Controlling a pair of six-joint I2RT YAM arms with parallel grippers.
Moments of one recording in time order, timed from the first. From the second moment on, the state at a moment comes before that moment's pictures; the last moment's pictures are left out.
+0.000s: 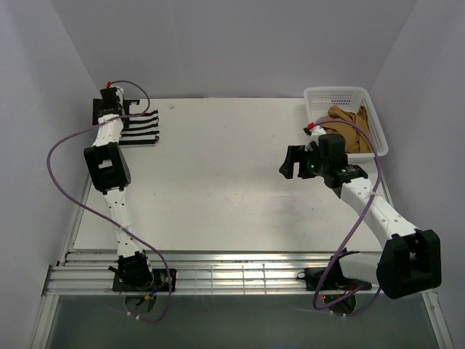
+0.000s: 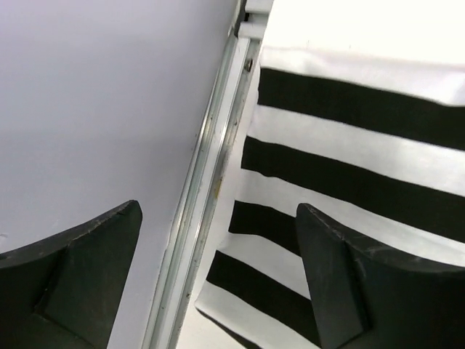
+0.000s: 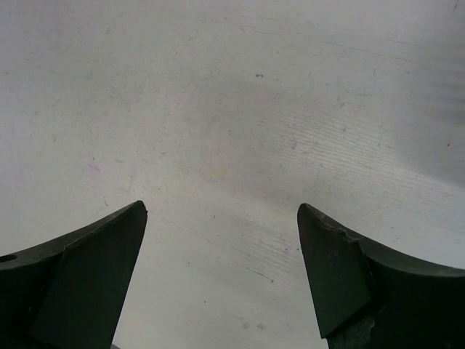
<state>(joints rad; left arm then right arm) 0.23 2.55 2.23 -0.36 -0.37 0.35 0.28 1.22 0.85 -0.29 -0.25 0.18</state>
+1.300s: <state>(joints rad) -0.07 1.51 1.07 -0.42 0.19 -0.50 -0.11 2.07 1.84 -0.68 -0.05 -0.35</state>
